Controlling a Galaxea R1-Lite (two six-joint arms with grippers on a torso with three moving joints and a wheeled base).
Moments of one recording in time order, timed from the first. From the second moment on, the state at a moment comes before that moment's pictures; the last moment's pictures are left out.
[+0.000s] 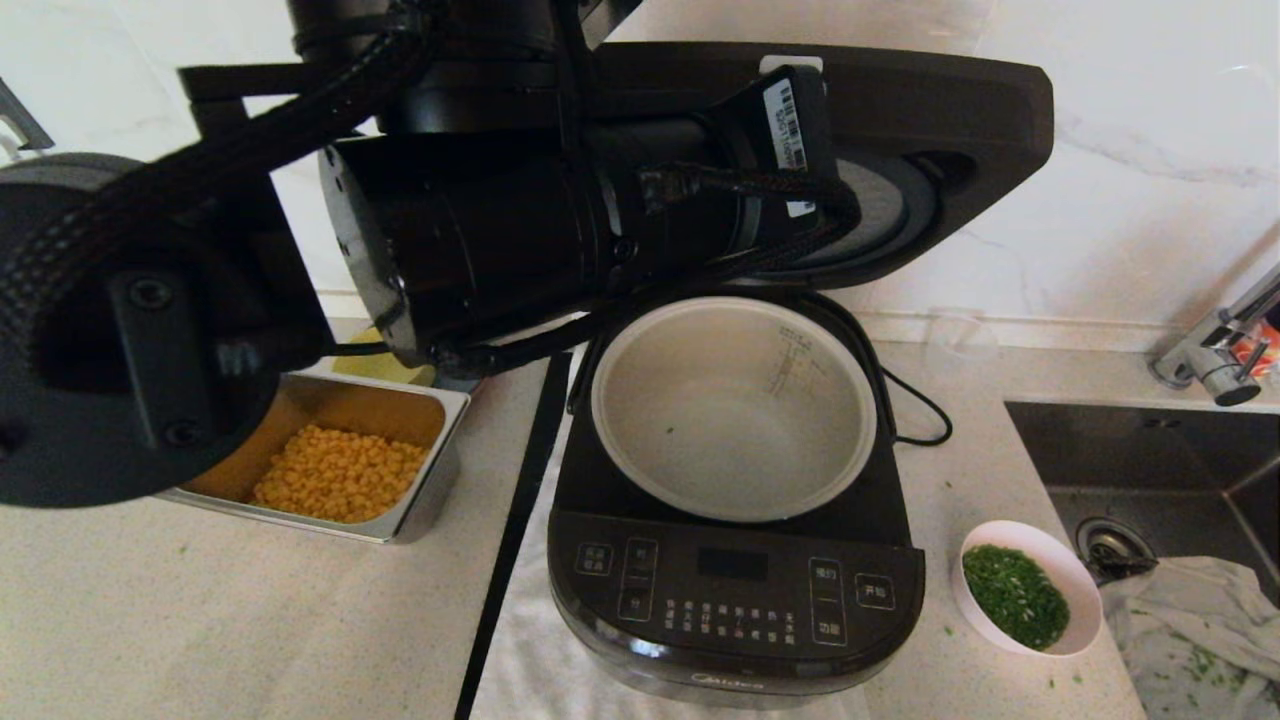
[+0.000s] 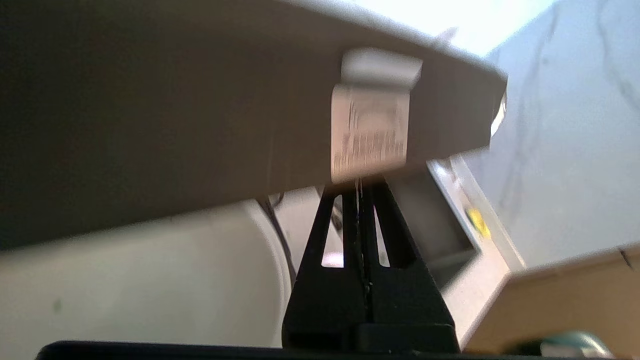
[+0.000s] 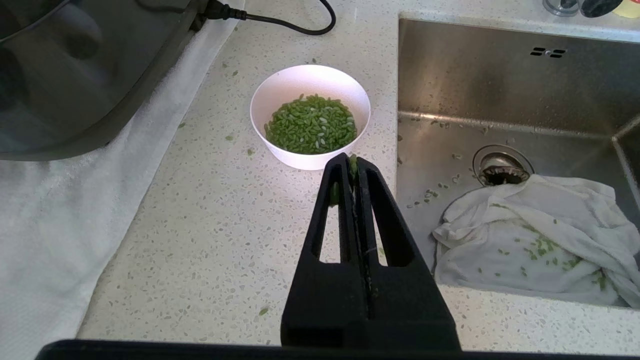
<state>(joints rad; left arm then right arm) -0.92 1.75 -1.52 -0.25 0.09 -0.36 0.00 0.00 0.00 0.00 0.00 0.00</state>
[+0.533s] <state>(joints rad) -0.91 1.81 -1.60 -0.34 0.16 -0.24 0.00 0.00 0.00 0.00 0.00 0.00</state>
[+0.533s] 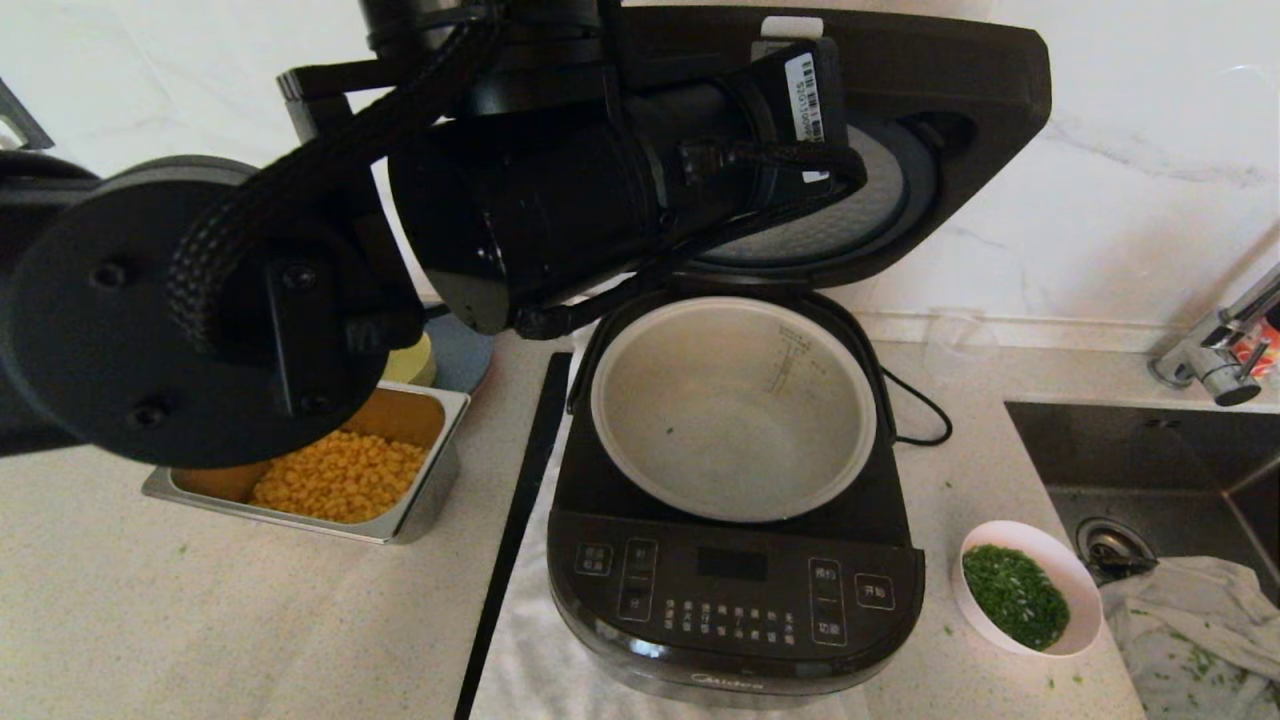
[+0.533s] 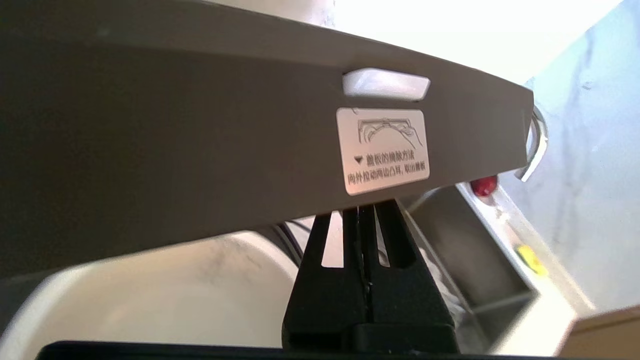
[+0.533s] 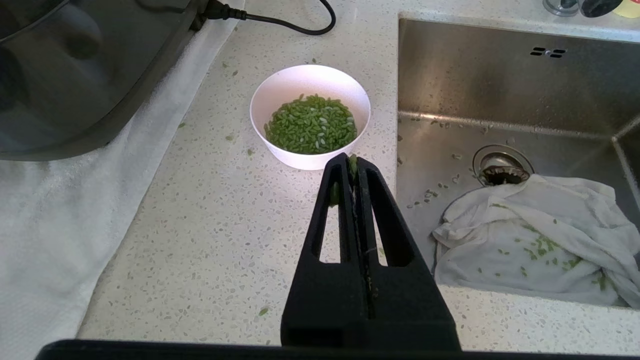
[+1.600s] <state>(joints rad) -0.88 1.91 -1.61 -0.55 0.25 -0.06 0.00 0.00 0.00 0.00 0.00 0.00</state>
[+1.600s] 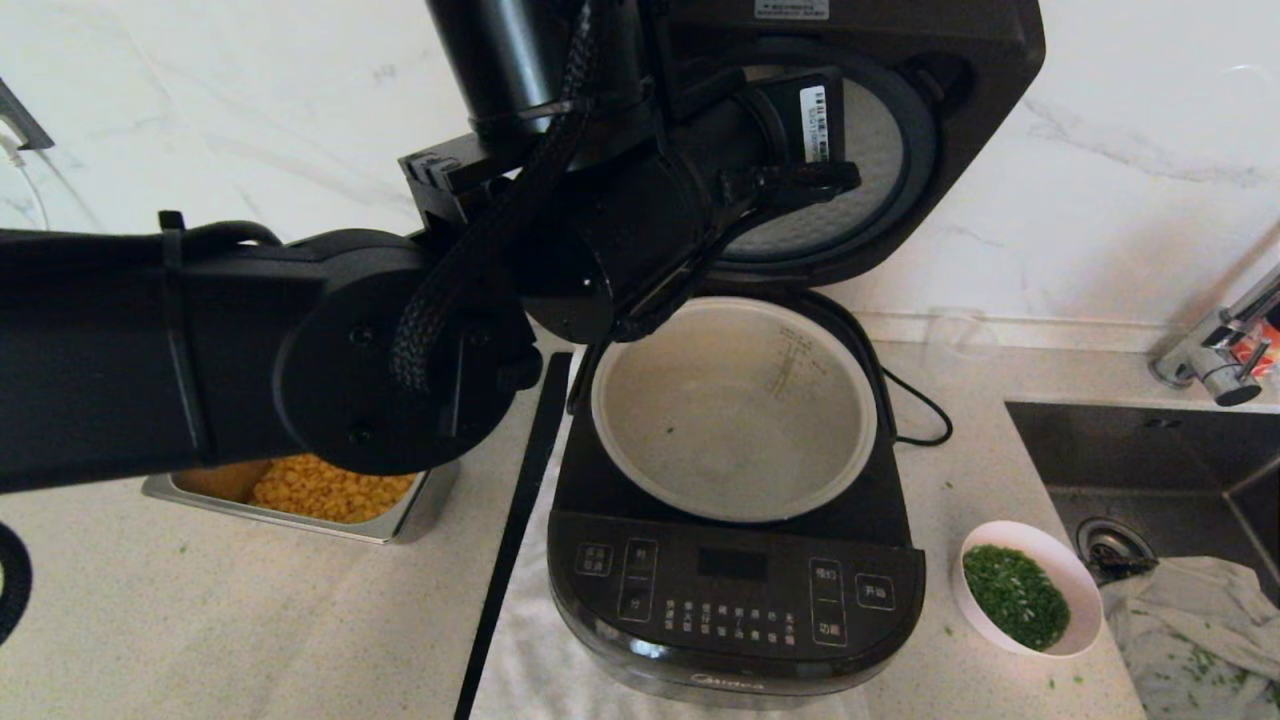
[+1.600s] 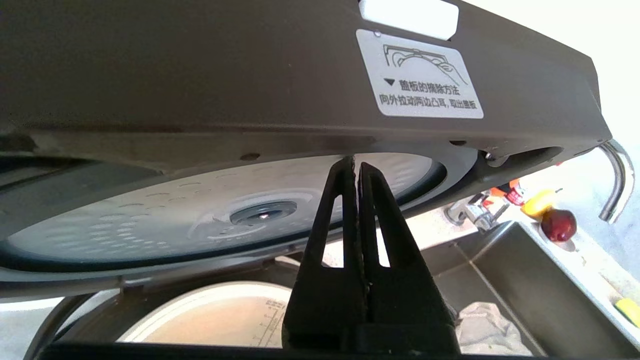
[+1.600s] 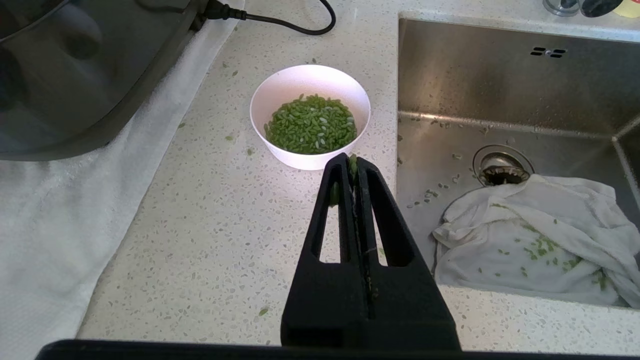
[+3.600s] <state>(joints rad) -0.03 0.18 -0.35 0.11 0.40 -0.07 0.00 0.00 0.00 0.00 0.00 0.00</state>
